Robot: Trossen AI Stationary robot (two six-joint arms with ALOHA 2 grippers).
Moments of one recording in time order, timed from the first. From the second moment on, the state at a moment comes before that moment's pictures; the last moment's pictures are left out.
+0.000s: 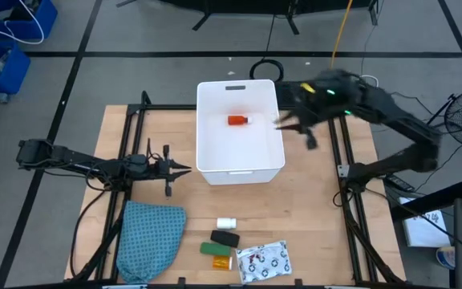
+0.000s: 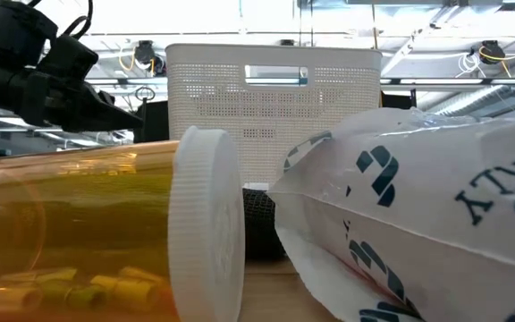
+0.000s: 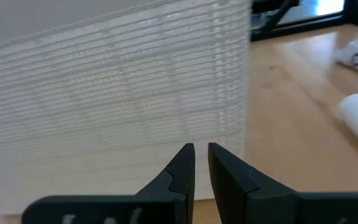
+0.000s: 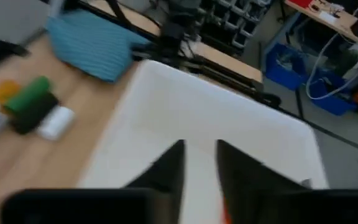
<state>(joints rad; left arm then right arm) -0.01 0.83 0.02 0.62 -0.14 0.18 -0.36 1.22 1.58 -0.91 -0.37 -0.59</state>
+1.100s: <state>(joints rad) -0.01 0.83 0.02 0.65 -0.19 0.09 -0.32 0.33 0.02 0.51 -0.32 -0.20</state>
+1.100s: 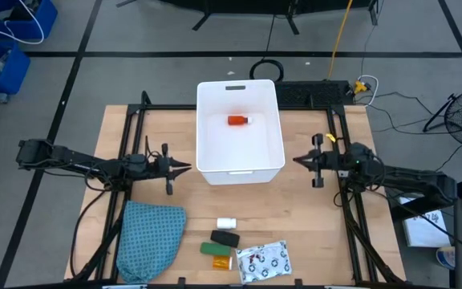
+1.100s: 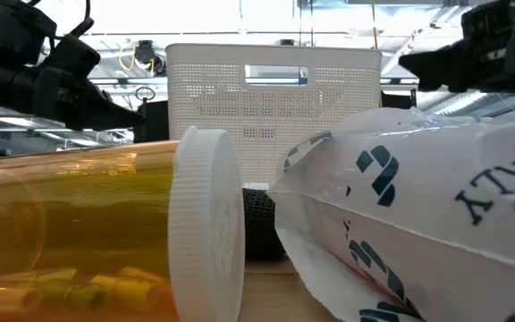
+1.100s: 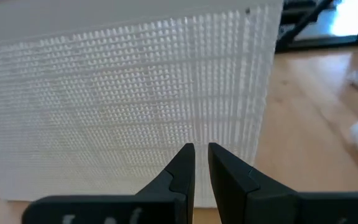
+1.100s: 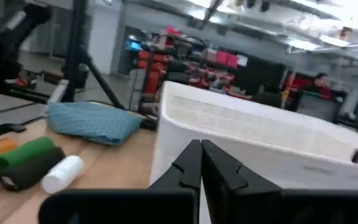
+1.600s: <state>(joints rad) -0.29 0.87 0.54 -0.04 -0.34 0.09 -0.39 0.33 0.02 0.46 -0.26 -0.18</state>
